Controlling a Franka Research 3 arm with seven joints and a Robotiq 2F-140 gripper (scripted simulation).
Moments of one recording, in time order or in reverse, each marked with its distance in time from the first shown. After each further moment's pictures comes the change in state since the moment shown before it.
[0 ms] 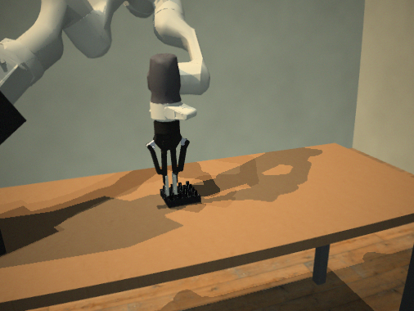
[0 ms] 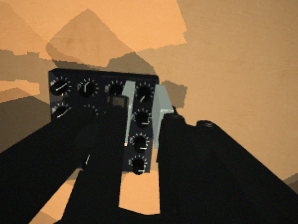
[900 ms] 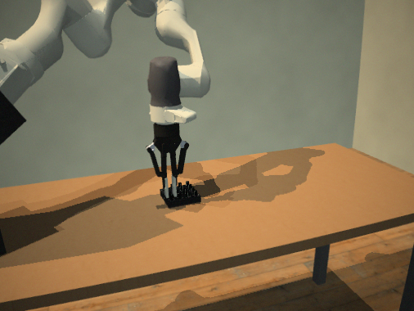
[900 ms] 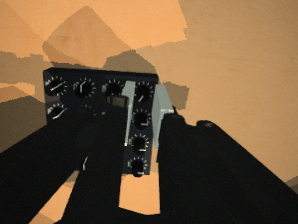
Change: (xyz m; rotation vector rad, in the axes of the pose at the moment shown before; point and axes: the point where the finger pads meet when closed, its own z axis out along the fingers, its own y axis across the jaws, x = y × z) arm -0.002 0.001 0.009 -0.002 -0.006 0.009
